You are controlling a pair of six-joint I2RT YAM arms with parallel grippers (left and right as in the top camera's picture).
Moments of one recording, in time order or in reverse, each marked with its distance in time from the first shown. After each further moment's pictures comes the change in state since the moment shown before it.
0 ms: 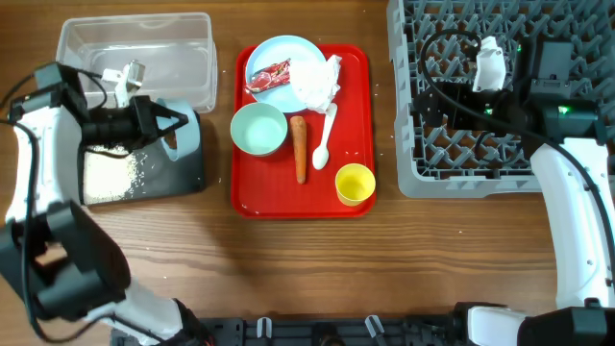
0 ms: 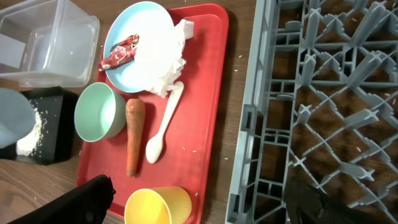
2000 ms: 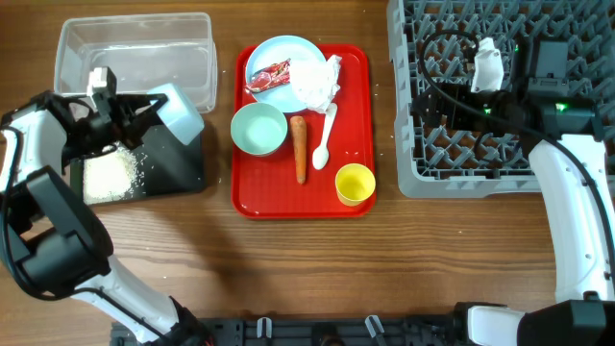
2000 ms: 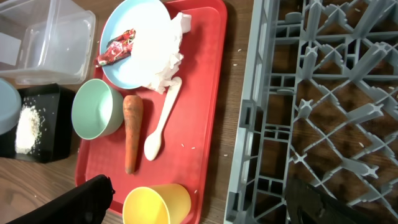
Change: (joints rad) left arm 0.125 0.174 0.000 -0.059 0.552 -0.094; right arm 0.000 0.018 0.000 -0.008 0.000 0.000
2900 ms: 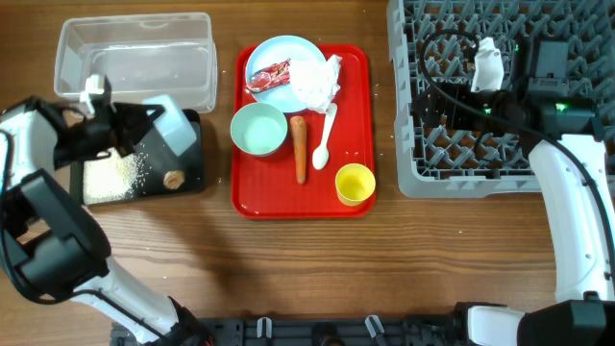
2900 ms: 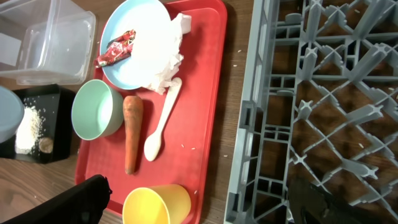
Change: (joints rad) left arm 0.010 -0.011 0.040 -0.139 -0.144 0.132; right arm 0.000 0.000 0.000 0.003 0.000 0.000
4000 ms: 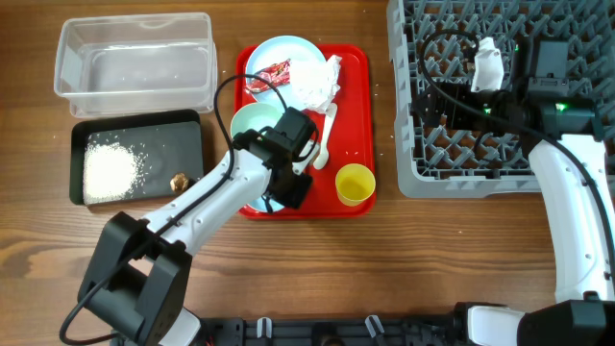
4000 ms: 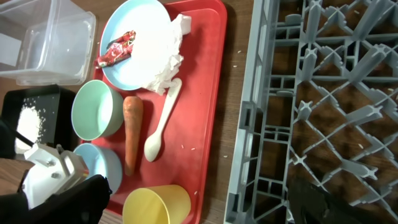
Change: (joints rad) left arm -1.096 -0.265 -0.334 0.477 -1.323 -0.357; right arm 0.000 0.000 0.000 0.001 0.000 0.000
